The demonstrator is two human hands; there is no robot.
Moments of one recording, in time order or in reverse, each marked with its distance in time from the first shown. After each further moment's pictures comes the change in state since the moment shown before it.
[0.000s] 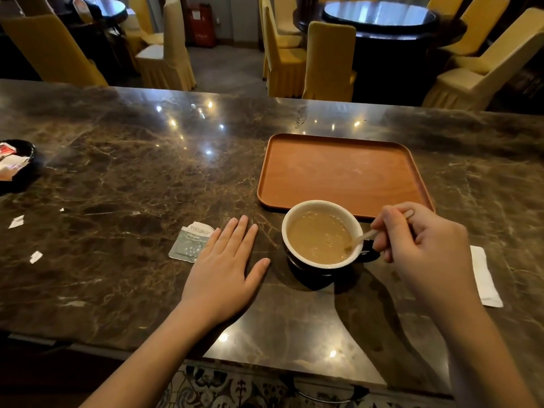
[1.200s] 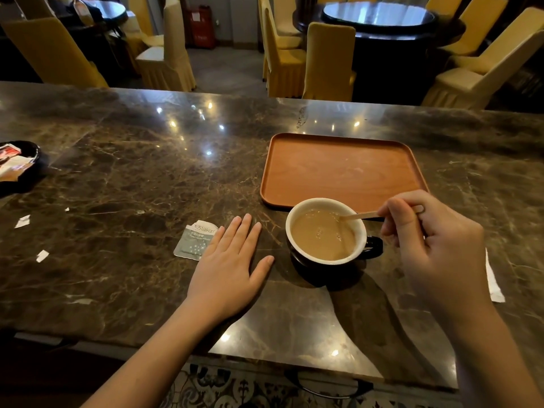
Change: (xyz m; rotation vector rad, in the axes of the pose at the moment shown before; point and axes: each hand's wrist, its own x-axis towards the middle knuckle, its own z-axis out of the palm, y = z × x) left_hand -0.001 -0.001 0.002 0.013 0.012 0.015; right_hand -0.003 -0.005 -0.005 -0.115 0.059 -0.326
